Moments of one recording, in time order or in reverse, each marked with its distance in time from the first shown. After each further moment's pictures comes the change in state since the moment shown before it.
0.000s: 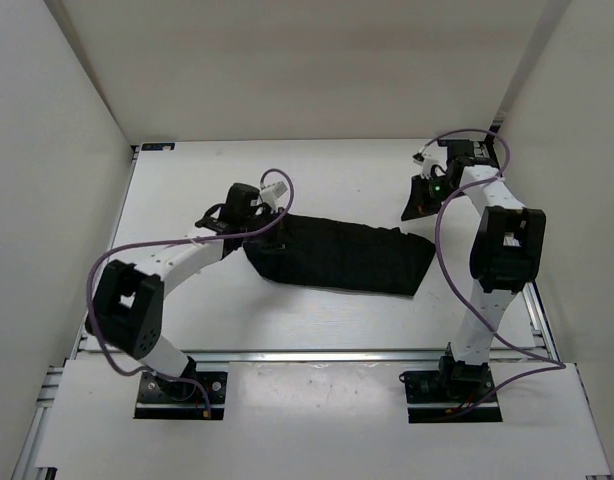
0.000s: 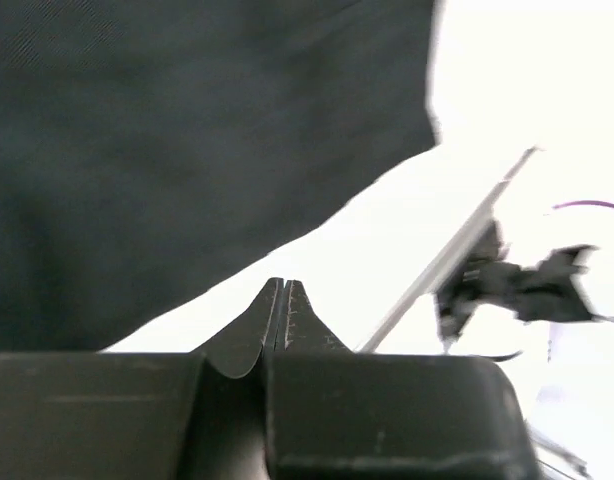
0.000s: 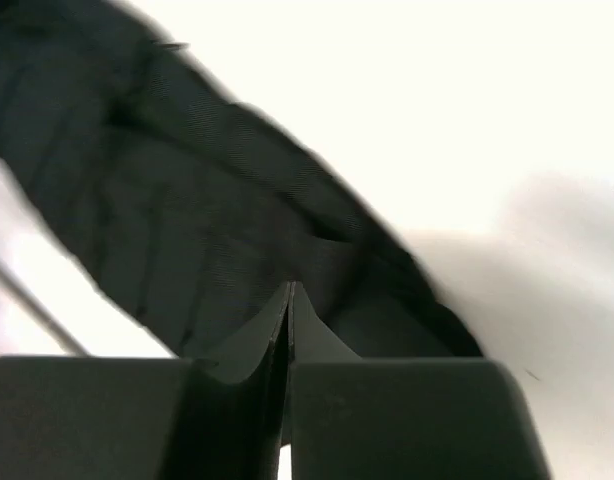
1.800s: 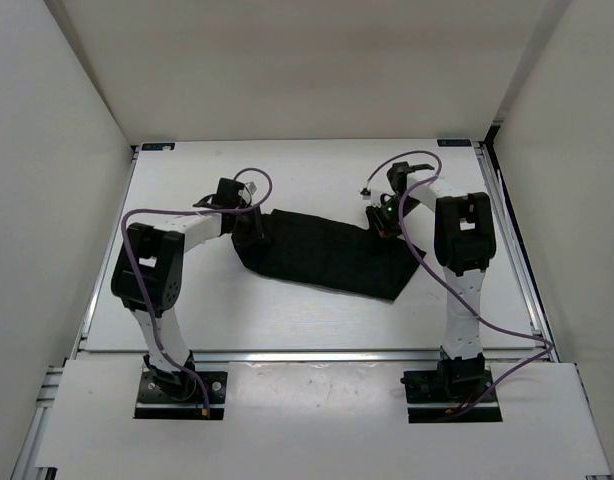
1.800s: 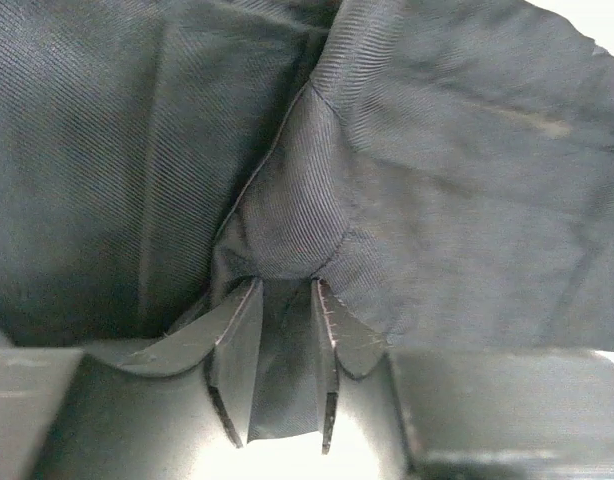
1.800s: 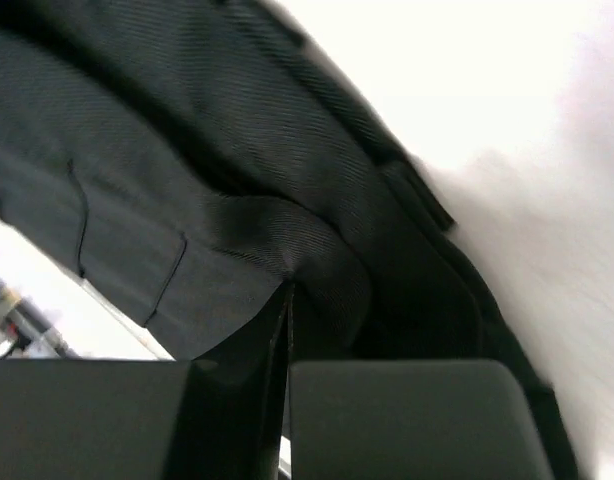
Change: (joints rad) left arm 0.160 0.238 0.123 -0.061 -0.268 0.055; right arm 0.244 0.252 0.098 -0.211 0.025 -0.050
